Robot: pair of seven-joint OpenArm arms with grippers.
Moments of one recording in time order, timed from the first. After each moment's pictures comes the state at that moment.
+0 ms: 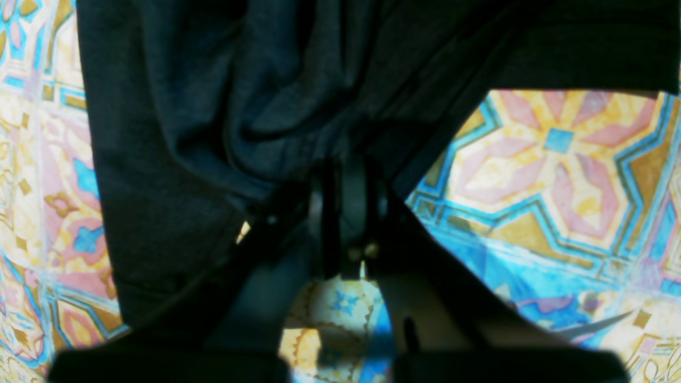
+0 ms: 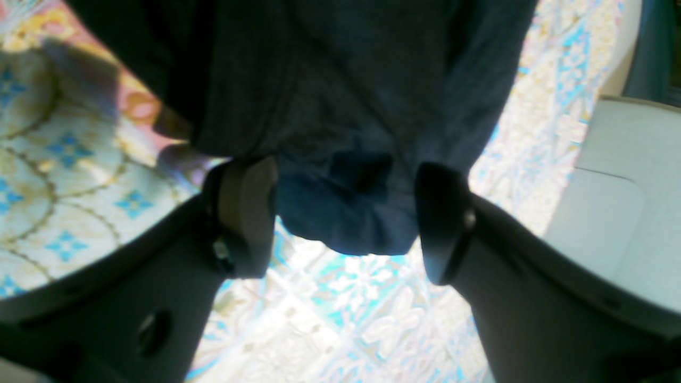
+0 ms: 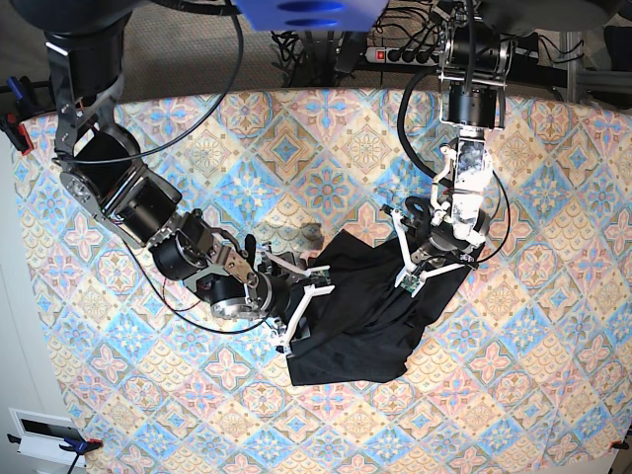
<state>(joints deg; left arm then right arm) -11.3 -5.1 2.7 78.5 4.0 -25.3 56.4 44.4 17.0 -63.2 59.5 -22.6 34.7 -7.0</state>
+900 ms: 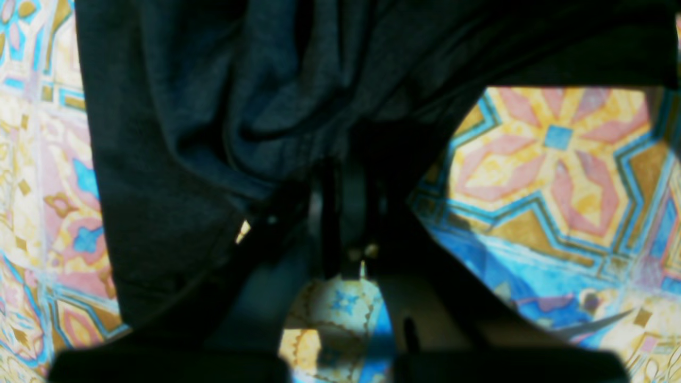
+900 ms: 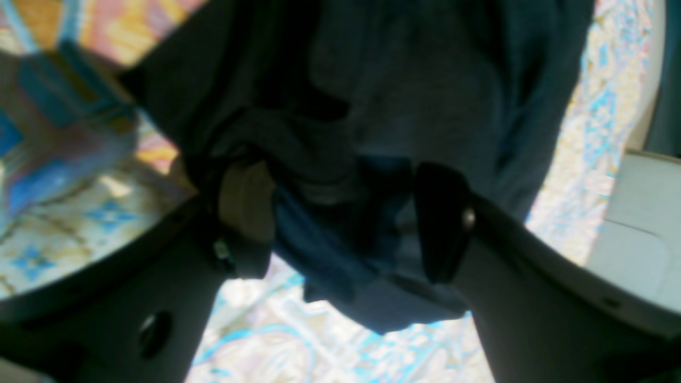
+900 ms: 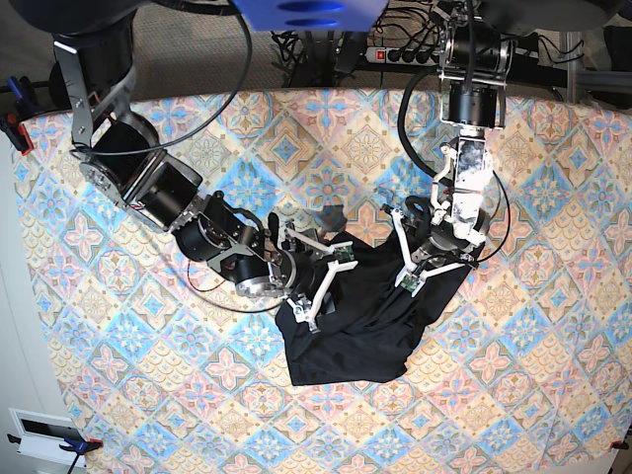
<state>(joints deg) -11.2 -5.3 2.6 78.6 4.0 -25.1 56.2 40.5 13.4 -63.6 59.4 -22.8 34.6 -7.5</state>
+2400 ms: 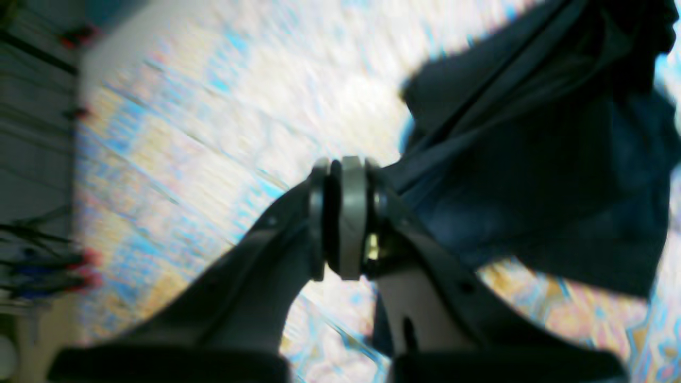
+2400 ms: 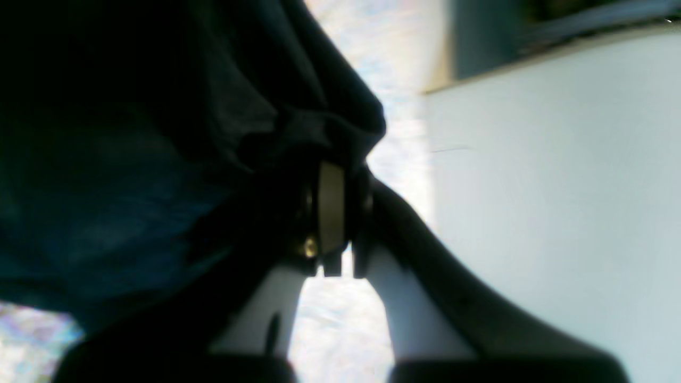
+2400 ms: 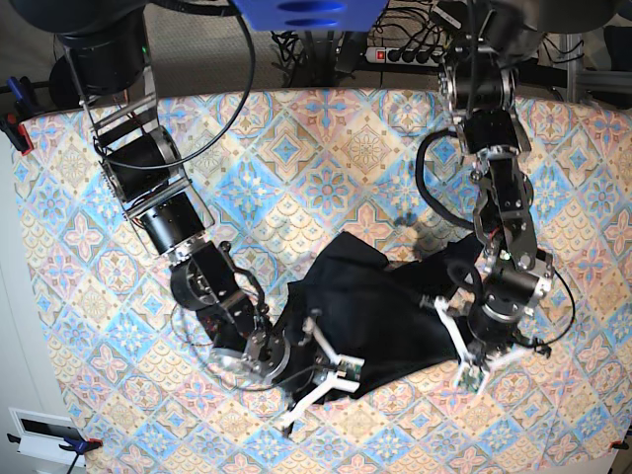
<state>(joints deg) -23.3 -5.1 -6.5 105.8 3.8 -25.5 67.6 44.2 7.5 -35.7 66.6 -22.5 35.1 -14.9</state>
